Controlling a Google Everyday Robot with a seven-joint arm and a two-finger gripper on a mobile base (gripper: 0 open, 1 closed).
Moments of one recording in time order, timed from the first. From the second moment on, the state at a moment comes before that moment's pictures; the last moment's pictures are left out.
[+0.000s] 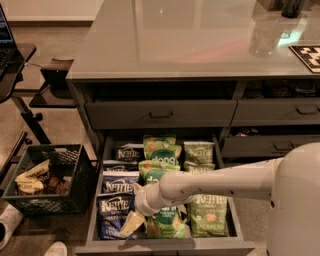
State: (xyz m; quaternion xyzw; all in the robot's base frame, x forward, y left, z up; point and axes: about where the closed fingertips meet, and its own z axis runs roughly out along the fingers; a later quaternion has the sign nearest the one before) arm 0.469 0.112 0.457 -0.59 0.71 0.28 0.28
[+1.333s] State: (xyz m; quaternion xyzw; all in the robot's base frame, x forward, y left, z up) arm 0.482 0.129 0.430 -0.59 0.71 0.24 0.30
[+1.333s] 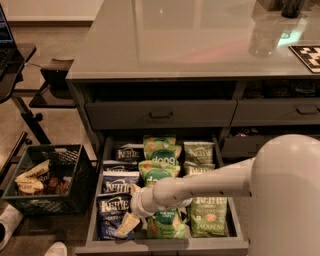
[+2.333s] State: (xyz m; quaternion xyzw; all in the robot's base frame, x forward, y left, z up) arm 0.478 0.135 0.420 -0.58 0.71 0.24 0.30
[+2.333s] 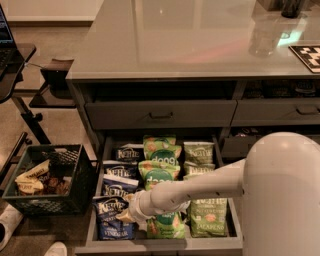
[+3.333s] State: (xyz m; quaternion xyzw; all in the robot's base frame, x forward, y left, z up) arm 0.478 0.134 0.426 -0.58 0.71 0.25 0.30
